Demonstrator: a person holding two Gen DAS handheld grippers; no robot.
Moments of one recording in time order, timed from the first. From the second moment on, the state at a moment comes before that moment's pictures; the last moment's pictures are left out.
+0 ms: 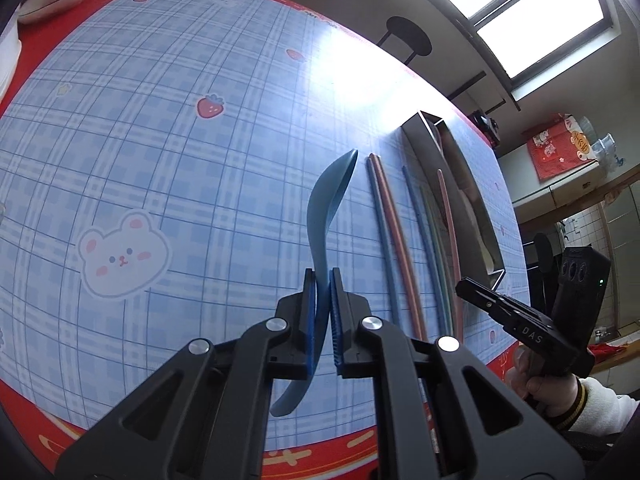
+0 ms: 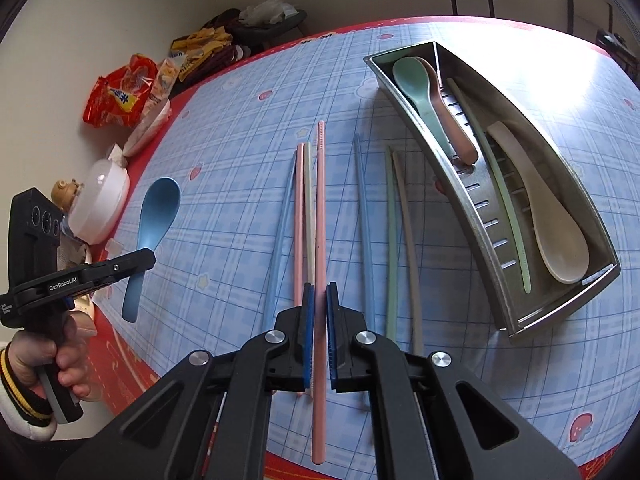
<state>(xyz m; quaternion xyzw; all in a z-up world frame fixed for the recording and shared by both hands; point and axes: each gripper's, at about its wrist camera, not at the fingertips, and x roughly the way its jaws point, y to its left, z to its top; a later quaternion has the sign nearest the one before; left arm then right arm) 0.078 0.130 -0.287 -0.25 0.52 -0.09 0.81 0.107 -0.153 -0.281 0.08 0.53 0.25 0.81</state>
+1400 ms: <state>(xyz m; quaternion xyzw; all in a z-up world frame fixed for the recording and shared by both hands) 0.271 -0.033 -0.307 -0.49 0.54 -0.07 0.68 0.229 -0.251 -0.266 0.04 0.50 0.24 0.83</state>
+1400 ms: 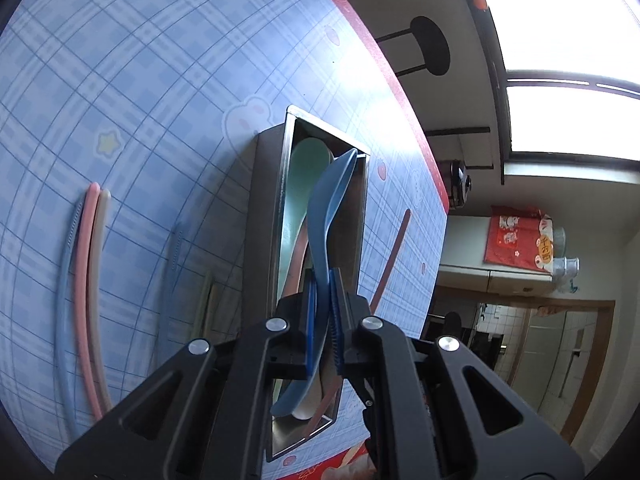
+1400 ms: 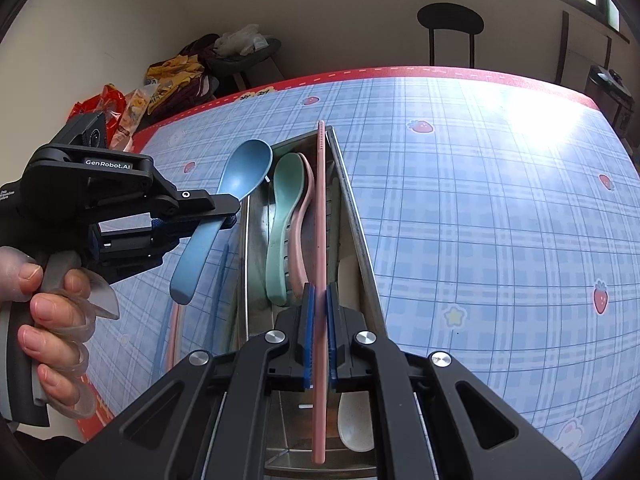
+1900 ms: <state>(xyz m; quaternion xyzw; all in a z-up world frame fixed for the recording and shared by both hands) 0.292 -0.041 -0.328 -0.52 0.55 -0.04 0.66 0.242 -0.231 -0.288 0.03 0.54 0.23 0.81</state>
